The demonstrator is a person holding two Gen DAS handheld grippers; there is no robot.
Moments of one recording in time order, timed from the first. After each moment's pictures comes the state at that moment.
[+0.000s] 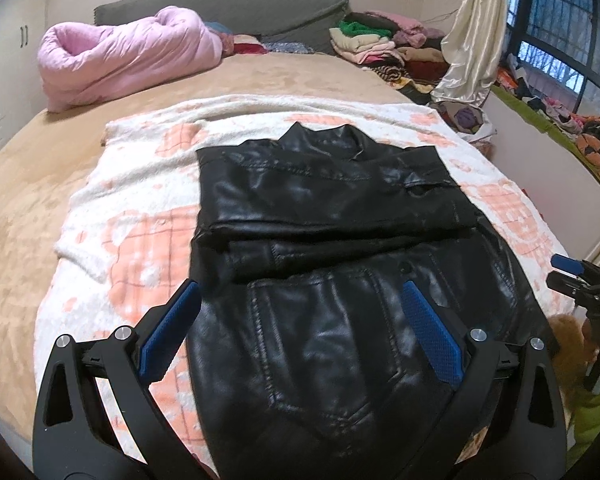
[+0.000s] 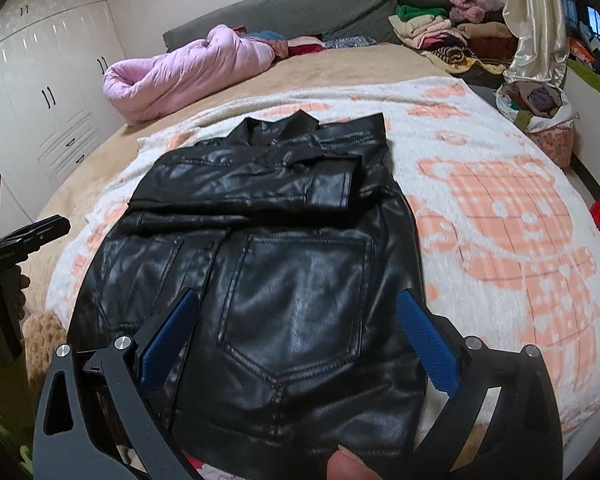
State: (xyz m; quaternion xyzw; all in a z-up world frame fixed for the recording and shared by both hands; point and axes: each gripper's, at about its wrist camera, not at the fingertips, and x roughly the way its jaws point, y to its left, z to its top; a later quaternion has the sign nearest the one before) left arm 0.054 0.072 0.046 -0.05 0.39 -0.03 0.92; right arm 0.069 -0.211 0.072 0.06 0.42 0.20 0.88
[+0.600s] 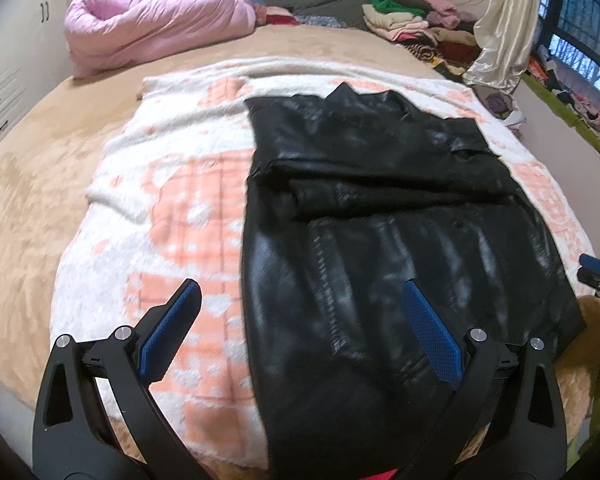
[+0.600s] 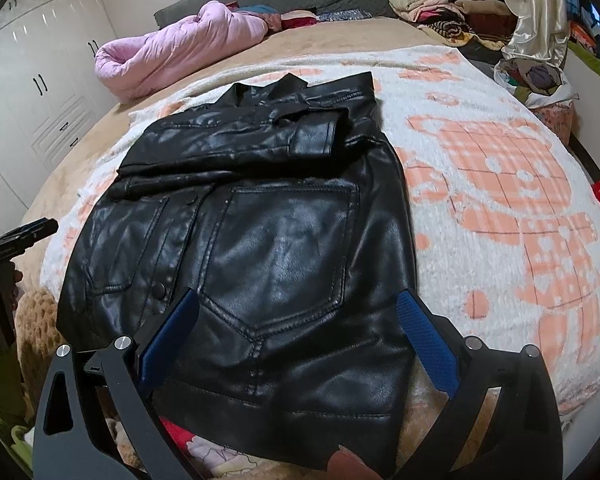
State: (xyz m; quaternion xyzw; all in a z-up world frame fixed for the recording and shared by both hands) left arm 0.029 0.110 0.014 -0.05 0.43 0.02 0.90; right arm 0.057 -0.224 0.048 0.05 0.47 0.19 0.86
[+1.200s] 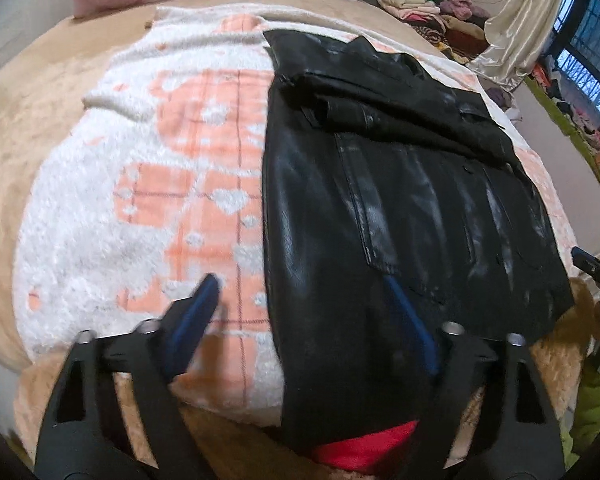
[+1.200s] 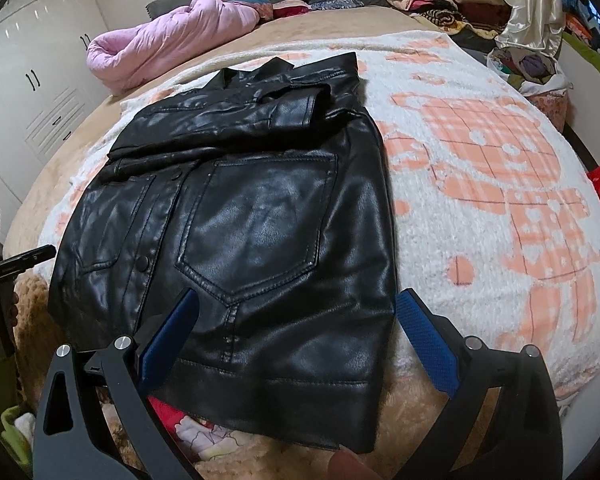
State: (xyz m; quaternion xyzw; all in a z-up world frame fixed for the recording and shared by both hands) left arm -0.008 0.138 -0.031 -0.13 0.49 -0.02 0.86; right arm 0.043 -0.242 0.035 0.04 0.49 0.18 0.85
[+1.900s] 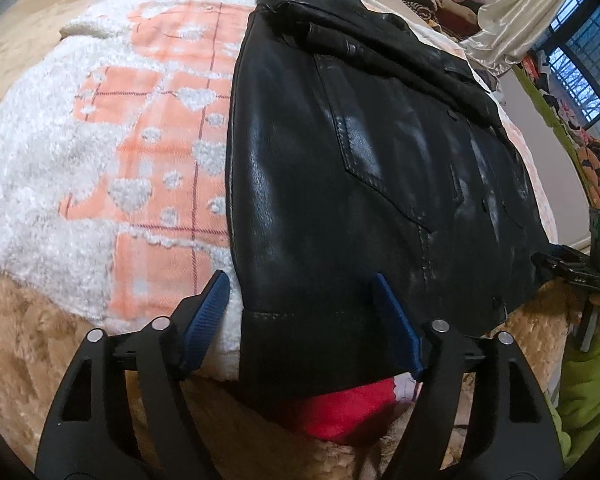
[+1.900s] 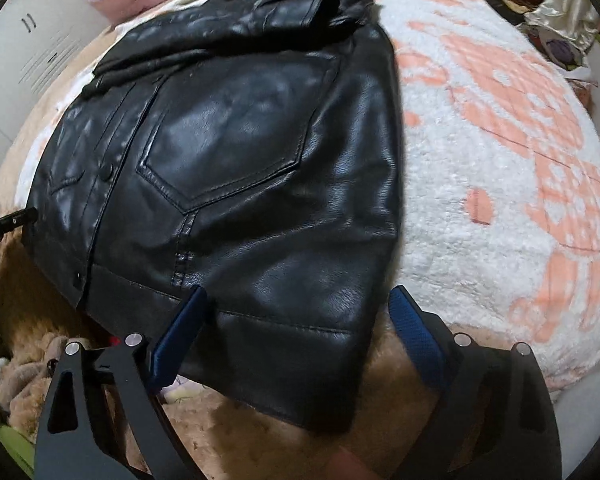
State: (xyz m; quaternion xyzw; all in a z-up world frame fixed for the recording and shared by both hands) left arm -0.036 0.130 -0.064 -0.17 0.53 -0.06 0.83; right arm 0.046 -0.237 -0.012 -0.03 0.58 0.20 0.79
